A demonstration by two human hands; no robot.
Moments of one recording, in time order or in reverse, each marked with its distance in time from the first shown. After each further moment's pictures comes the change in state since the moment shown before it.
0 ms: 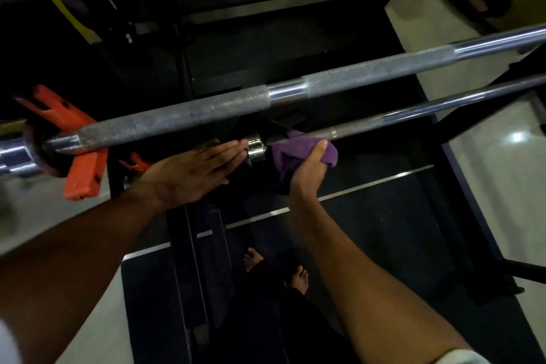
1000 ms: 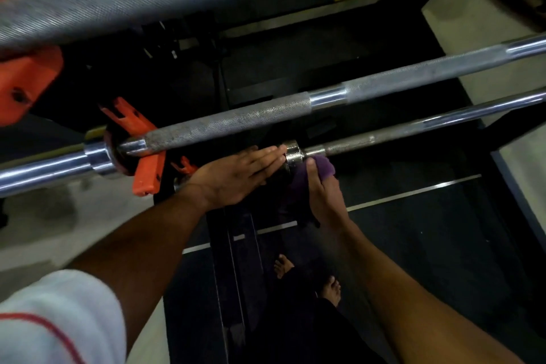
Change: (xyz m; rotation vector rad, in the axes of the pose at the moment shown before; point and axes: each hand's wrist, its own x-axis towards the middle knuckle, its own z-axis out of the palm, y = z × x) left_hand -0.002 0.003 -0.011 -0.077 -0.132 -0.030; right_hand -0.039 0.000 -0.020 -0.724 -0.523 -0.395
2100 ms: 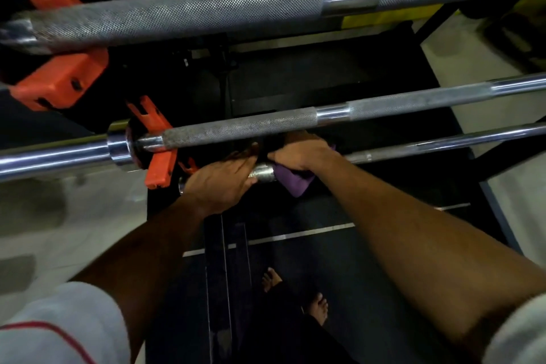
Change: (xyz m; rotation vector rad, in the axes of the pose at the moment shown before) left_hand -0.022 0.013 -0.014 -0.271 -0.023 -0.552; right_hand 0.087 -0.096 0.011 -0.987 -0.453 -0.172
